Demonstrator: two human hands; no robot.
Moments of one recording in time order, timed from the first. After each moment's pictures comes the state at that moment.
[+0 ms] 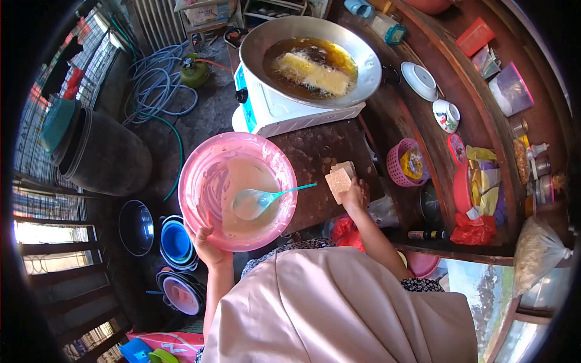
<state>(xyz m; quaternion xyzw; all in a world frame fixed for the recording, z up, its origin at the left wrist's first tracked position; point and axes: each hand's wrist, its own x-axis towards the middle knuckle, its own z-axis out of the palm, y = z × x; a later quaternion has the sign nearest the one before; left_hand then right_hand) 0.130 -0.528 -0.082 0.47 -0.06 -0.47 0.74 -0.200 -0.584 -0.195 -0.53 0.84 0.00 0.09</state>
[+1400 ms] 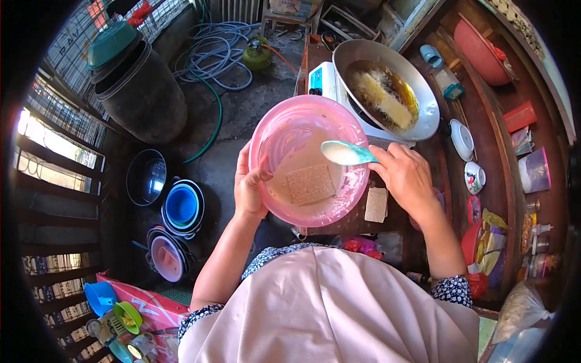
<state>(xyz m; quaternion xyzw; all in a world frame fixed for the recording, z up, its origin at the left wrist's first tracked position) 0.150 -0.572 -0.052 0.34 -0.16 -0.57 0.73 -0.097 -0.627 0.054 -0.91 0.41 -0.09 -0.08</state>
